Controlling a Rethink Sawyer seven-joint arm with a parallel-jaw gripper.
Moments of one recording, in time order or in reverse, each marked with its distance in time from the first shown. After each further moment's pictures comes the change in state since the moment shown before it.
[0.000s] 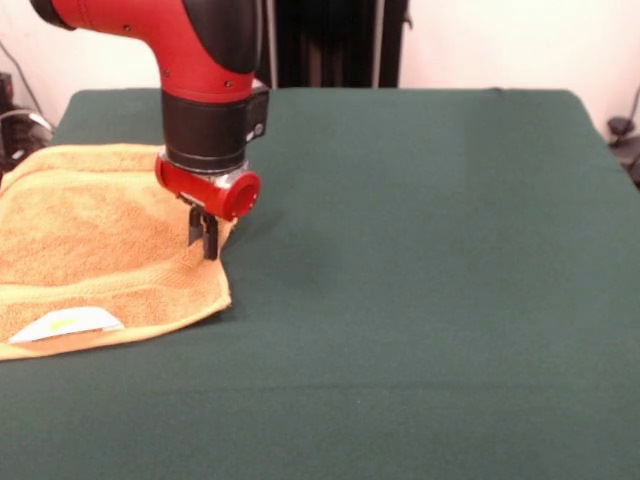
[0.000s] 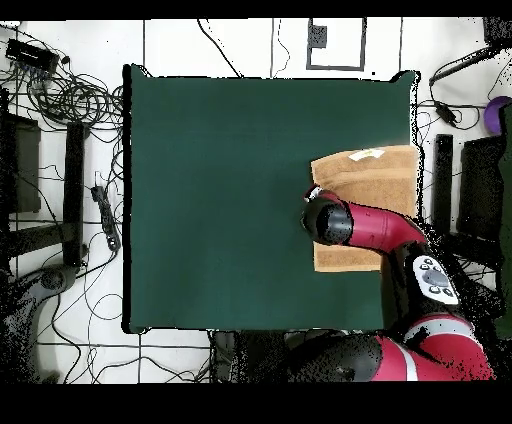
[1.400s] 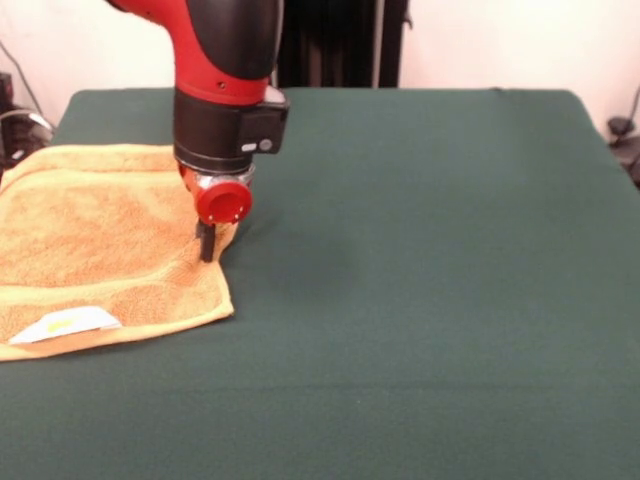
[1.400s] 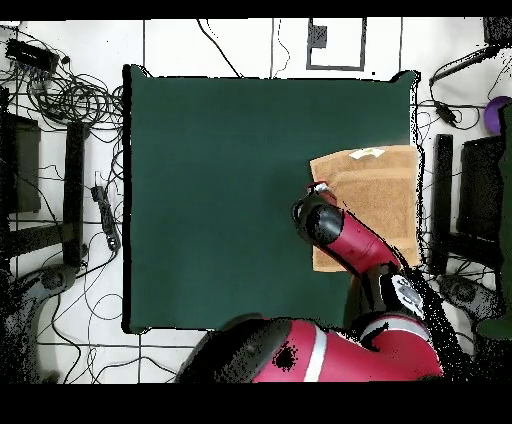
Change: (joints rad) arm 0.175 0.050 -0.212 0.126 0.621 -0.213 0.078
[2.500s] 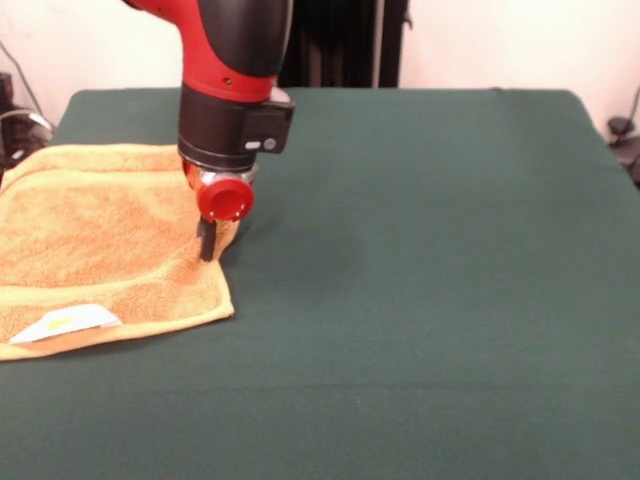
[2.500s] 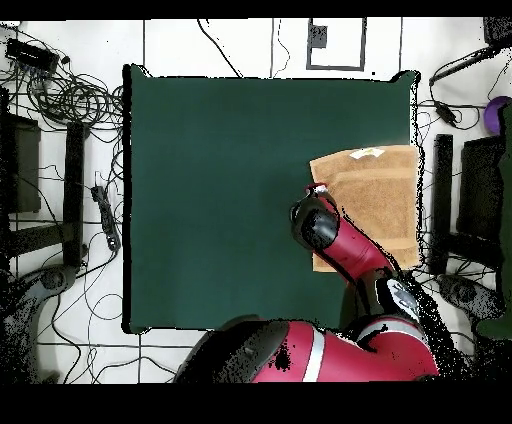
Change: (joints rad) arm -0.003 -0.008 0.012 0.043 0.021 -0.078 0.000
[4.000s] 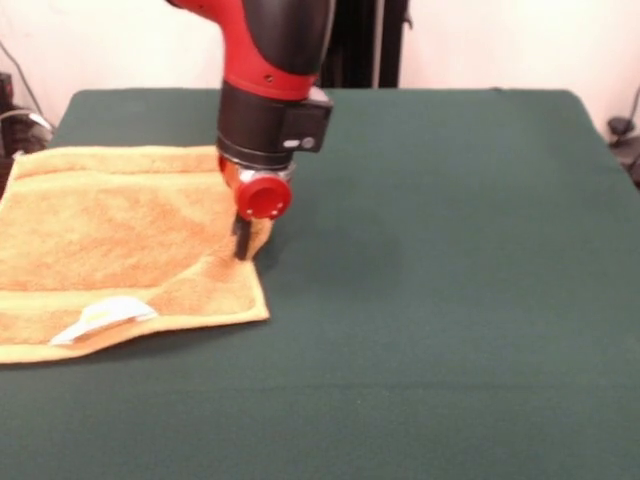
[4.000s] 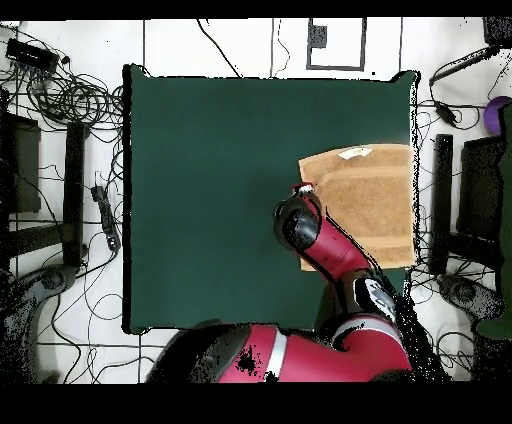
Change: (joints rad) arm 0.080 -0.010 -0.005 0.047 0.093 -0.037 0.000
